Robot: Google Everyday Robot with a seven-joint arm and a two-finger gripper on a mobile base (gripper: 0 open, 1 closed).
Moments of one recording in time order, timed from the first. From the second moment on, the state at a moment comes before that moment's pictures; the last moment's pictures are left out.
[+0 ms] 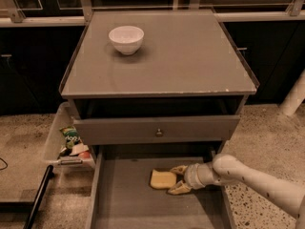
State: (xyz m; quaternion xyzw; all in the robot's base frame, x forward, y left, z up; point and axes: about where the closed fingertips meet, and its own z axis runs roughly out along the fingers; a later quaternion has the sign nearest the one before) arm 0.529 -0.116 0.359 -0.59 0.70 0.24 0.32
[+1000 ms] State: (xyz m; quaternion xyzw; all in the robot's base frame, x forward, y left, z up) arm 0.529 -0.116 0.359 -0.59 0.70 0.24 0.32
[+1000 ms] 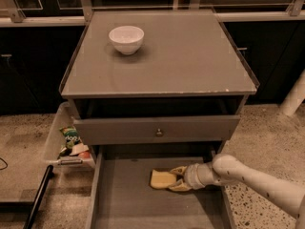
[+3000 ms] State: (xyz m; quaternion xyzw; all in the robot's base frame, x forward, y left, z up) arm 0.458 -0.136 0.585 -0.66 0.62 0.20 0.37
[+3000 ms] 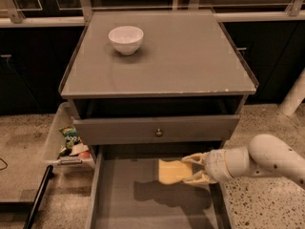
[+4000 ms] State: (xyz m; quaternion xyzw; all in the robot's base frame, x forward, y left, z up) arm 0.443 -0.141 0.665 -0.68 0.60 0.15 0.39
